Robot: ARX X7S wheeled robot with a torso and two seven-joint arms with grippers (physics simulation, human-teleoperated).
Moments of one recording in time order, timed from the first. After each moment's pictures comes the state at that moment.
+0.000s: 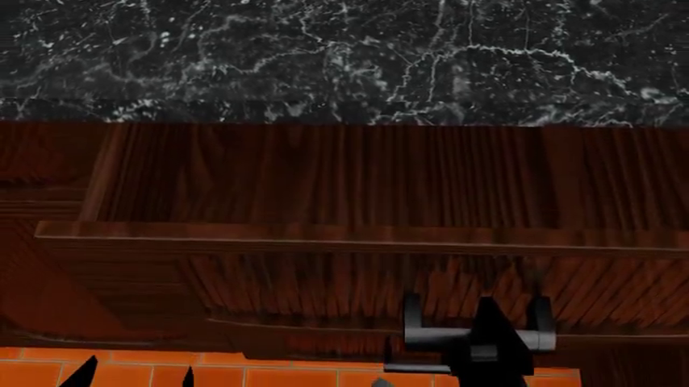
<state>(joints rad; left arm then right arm) -0.06 -0.32 0.44 -0.03 -0.27 0.15 -0.33 0.47 0.54 -1.11 -0.04 -0.98 1.01 0.15</state>
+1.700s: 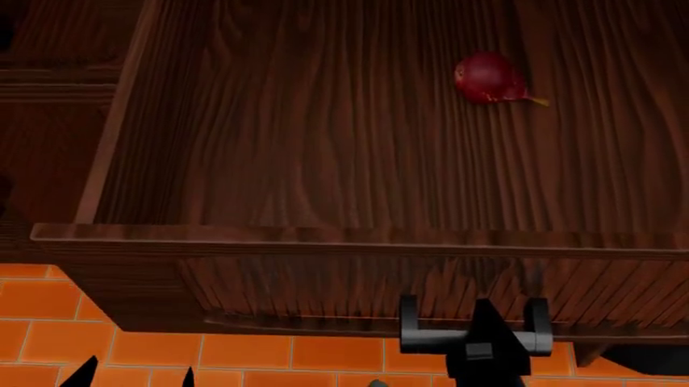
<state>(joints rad) -0.07 -0.33 0.46 -0.03 -0.28 0.15 -0.34 0.47 0.55 -1.11 -0.07 -1.04 1.01 0.08</state>
